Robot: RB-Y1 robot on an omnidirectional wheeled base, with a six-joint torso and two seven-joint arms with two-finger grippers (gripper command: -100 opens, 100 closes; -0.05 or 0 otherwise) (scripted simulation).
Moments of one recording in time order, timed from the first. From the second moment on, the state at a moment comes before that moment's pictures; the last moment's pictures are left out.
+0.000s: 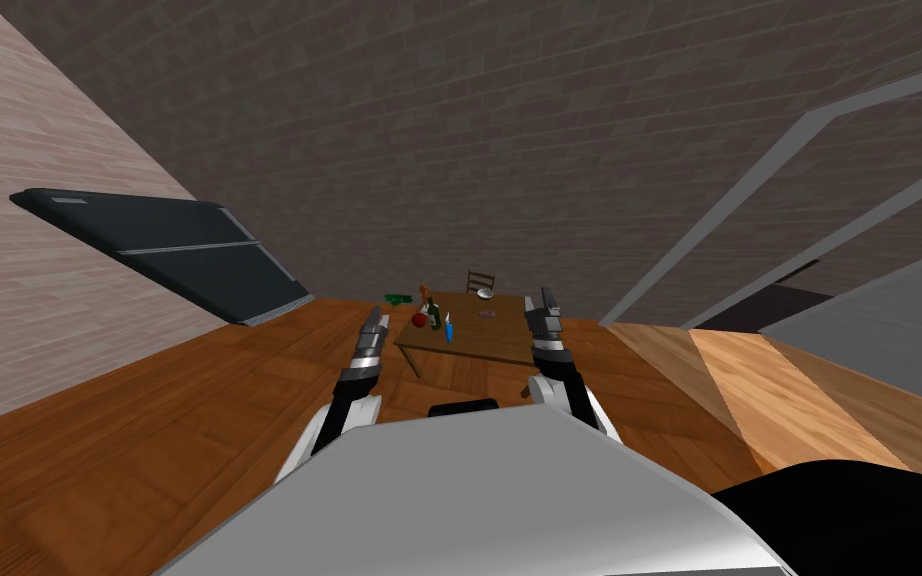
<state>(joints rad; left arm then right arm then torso) 0.47 0.14 0.02 -2.13 -0.13 -0.40 -0.01 0.50 -0.04 0.02 -2.23 -0.05 -0.48 0.00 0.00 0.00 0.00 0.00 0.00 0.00</state>
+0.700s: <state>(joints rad) 0.40 0.27 -0.04 -1.96 -0.25 -0.32 -0.09 0.50 -0.04 0.02 -2.23 -0.05 -0.48 0.00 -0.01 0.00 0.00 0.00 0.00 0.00</state>
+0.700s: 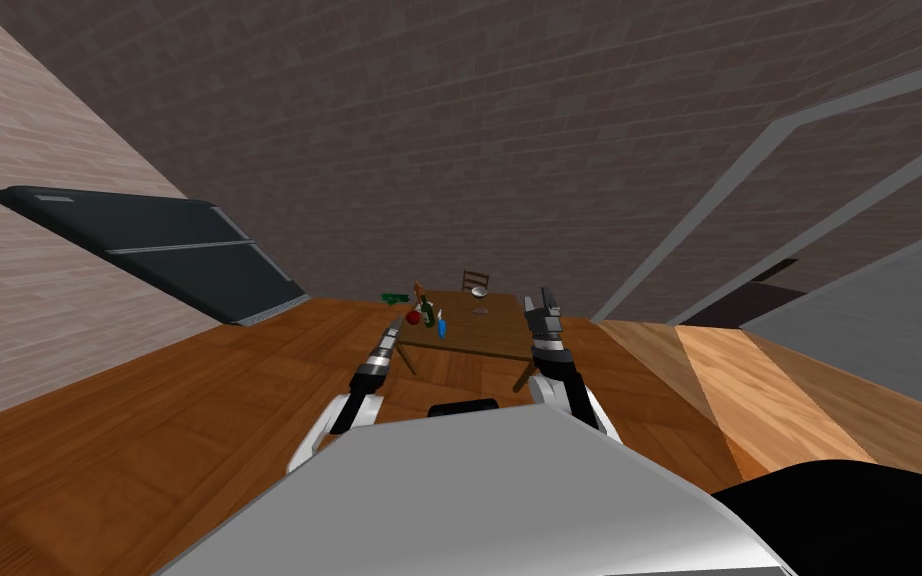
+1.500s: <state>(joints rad) 0.31 0.38 -0.10 -1.73 -0.39 -0.23 -0.18 0.50 -0.04 0.02 -2.23 -0.05 -0.48 0.00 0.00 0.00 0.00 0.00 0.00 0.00</state>
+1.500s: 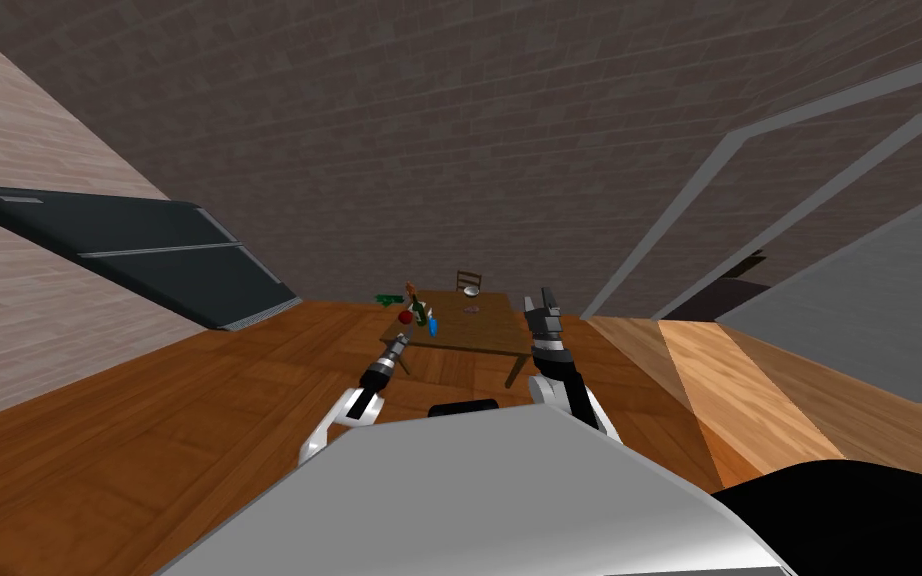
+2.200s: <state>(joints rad) 0.24 0.46 -0.15 -1.55 -0.47 -0.15 -0.27 0.50 -0.04 0.02 -2.23 -0.05 -0.48 0.00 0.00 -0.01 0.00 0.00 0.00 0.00</state>
